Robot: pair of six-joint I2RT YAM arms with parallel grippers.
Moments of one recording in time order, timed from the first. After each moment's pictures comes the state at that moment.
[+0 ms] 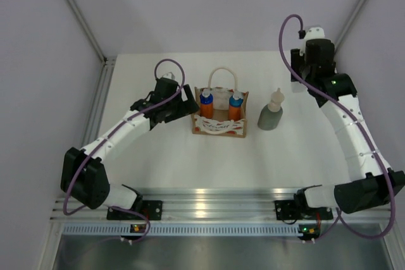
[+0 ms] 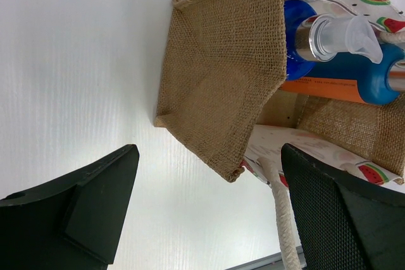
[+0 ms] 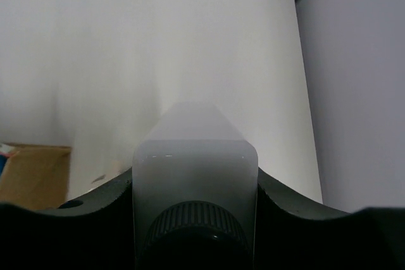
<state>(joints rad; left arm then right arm) -0.49 1.41 1.10 -0.45 -0.03 -0.73 0.25 1.32 1.53 -0.69 0.35 -0.06</state>
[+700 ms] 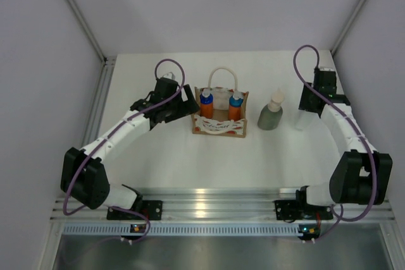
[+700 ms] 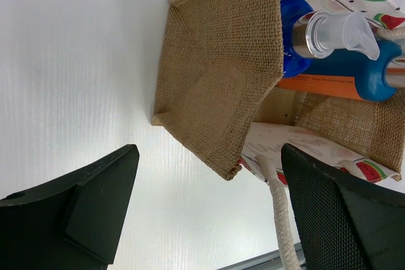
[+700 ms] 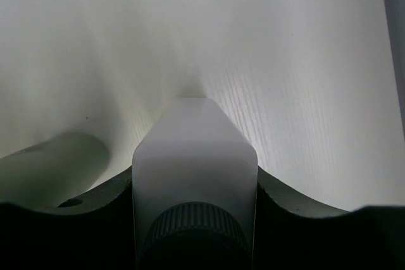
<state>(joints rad) -0.49 1.40 1.10 -0.45 -0.02 -0.73 -0.06 1.37 1.08 -0.52 0.19 0.11</state>
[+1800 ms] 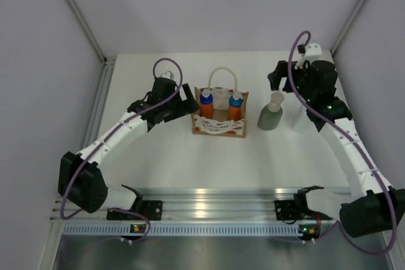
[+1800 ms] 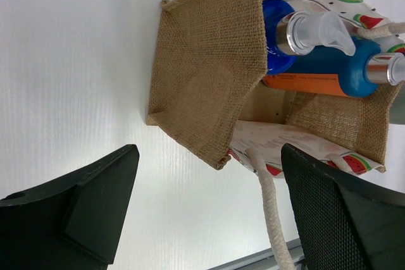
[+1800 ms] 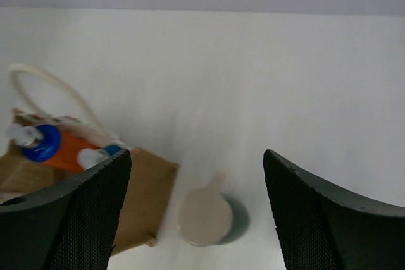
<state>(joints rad) -0.49 1.38 1.10 -0.45 -0.02 -0.73 0.13 1.16 1.14 -0.30 -0.06 0.13</state>
